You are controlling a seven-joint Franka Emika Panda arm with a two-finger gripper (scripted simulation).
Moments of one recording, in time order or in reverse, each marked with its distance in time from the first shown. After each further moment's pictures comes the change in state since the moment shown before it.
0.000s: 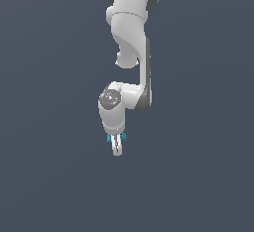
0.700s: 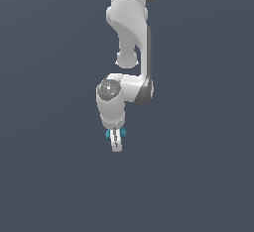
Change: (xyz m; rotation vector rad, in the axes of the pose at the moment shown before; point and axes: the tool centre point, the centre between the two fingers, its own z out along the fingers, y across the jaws) arm 0.000 0.002 -0.041 -0.002 -0.001 0.000
